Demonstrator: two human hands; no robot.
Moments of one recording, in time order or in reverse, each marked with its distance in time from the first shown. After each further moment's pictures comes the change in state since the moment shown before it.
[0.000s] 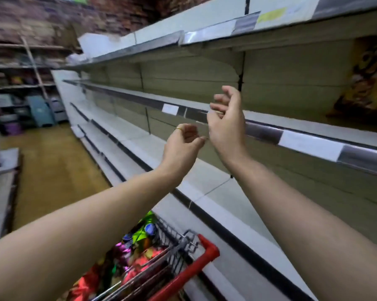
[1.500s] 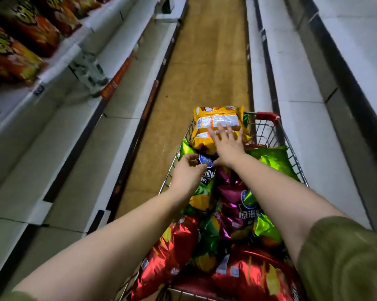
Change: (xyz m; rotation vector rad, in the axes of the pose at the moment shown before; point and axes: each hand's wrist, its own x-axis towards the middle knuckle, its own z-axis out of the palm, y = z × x) left_hand 0.026 -0.411 -0.307 0.187 0.773 -0.974; right_hand -0.166 0.410 0.535 -0.912 -1.594 -0.494
